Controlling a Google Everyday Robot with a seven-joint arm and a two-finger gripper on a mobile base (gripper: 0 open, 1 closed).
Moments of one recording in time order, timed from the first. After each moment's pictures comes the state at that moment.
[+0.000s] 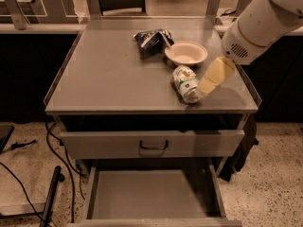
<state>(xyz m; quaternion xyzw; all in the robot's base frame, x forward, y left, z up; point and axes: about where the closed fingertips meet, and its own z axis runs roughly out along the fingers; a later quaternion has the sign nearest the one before) 0.565 -0.174 0.925 -0.46 0.85 -0.02 0.25</state>
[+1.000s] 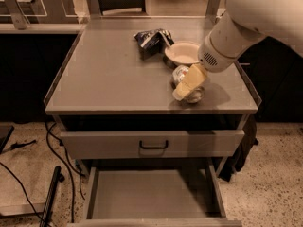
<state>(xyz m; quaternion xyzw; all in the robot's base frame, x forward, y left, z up) 0.590 -0.136 0.880 -0.40 0.88 0.01 0.23</state>
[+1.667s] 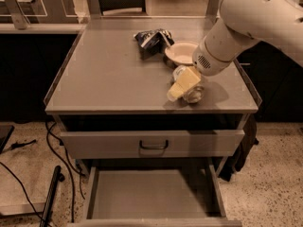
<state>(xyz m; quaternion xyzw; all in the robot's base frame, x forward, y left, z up) 0.594 -0.123 0.864 -0.38 0.89 0.05 0.23</state>
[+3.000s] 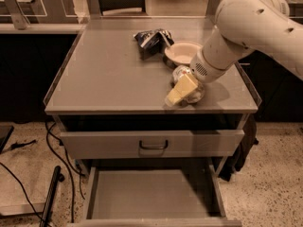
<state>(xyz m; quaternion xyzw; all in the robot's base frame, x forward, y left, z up) 0.598 -0.122 0.835 -0.37 0.90 0.07 0.21</state>
